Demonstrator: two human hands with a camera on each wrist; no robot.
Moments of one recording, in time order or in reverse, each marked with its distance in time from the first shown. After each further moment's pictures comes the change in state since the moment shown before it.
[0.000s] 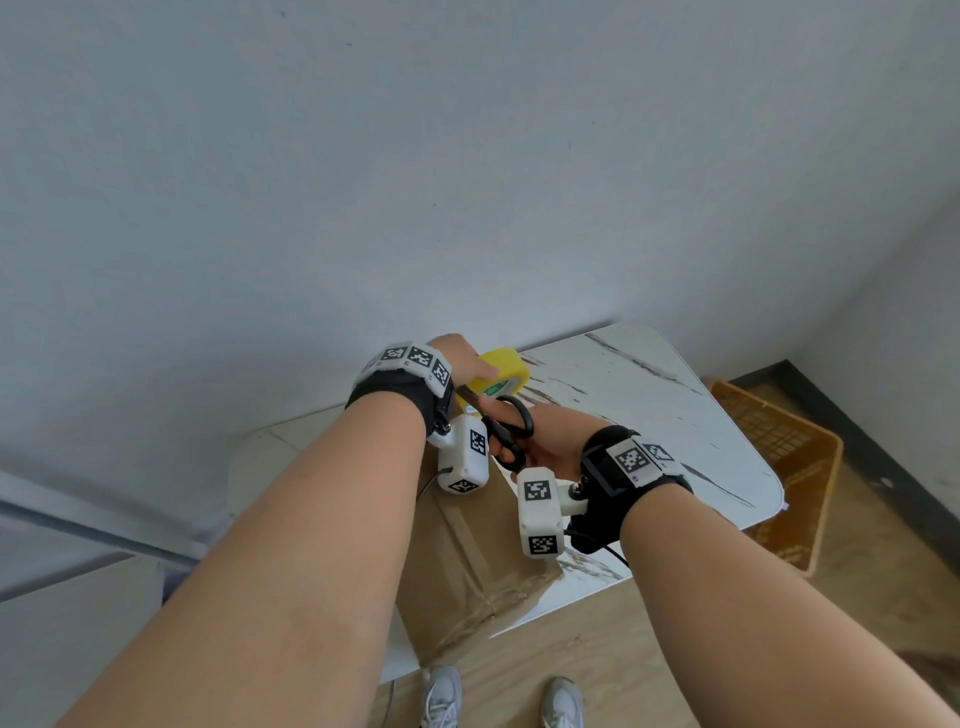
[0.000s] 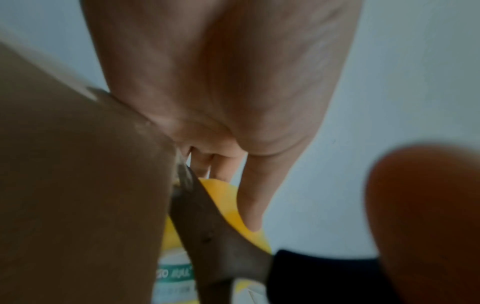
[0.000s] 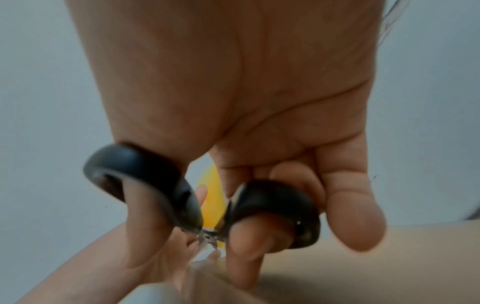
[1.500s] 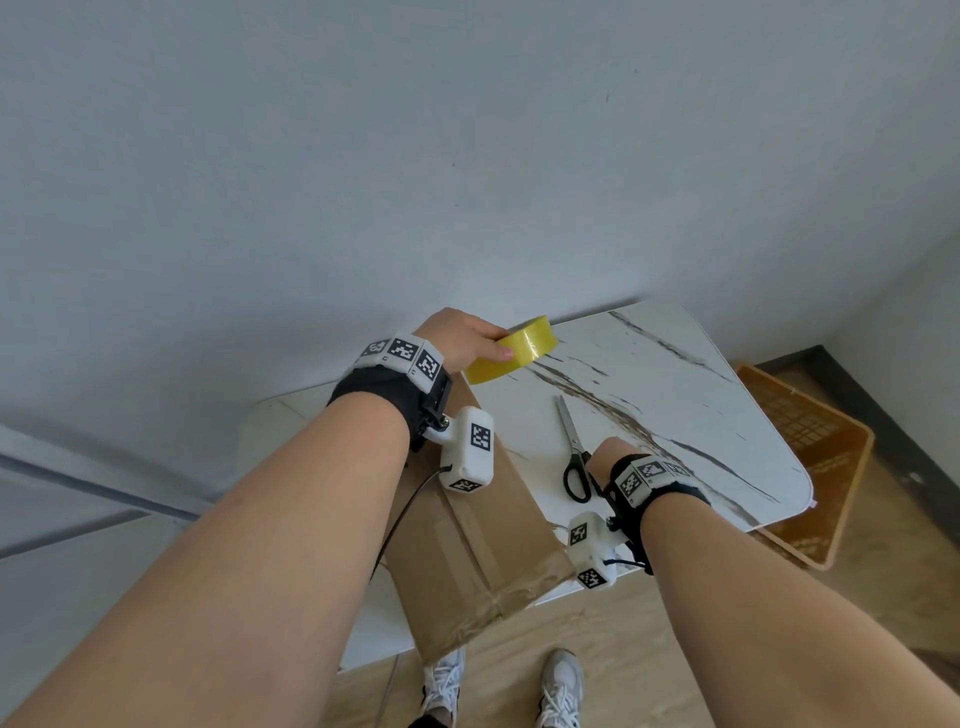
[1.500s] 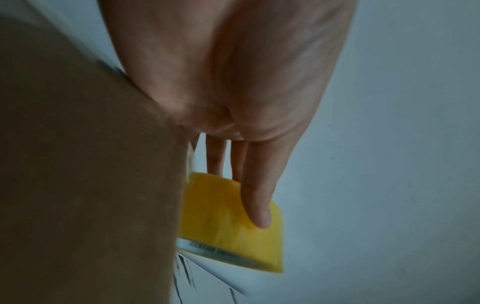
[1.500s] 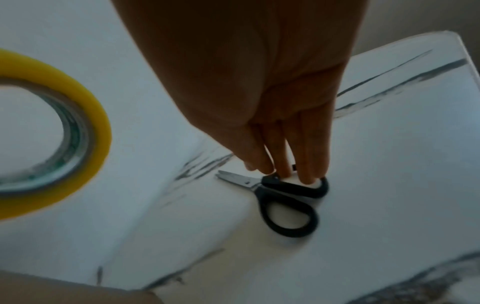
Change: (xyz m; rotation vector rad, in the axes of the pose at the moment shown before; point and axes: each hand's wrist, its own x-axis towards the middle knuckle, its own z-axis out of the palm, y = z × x) left_hand -0.008 -0.018 0.003 -0.443 0.066 0.117; right_hand 0.028 0.072 -0.063 -1.046 0.498 0.434
